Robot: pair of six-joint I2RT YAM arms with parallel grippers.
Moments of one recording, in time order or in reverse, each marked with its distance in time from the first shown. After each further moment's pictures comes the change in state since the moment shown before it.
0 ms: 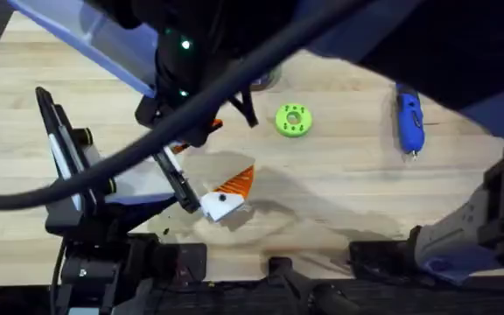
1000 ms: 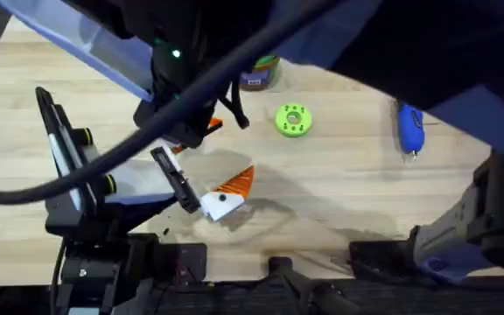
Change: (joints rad) left arm 0.000 0.000 0.000 0.000 0.000 0.000; right arm 0.000 0.030 0.000 0.013 0.001 -0.003
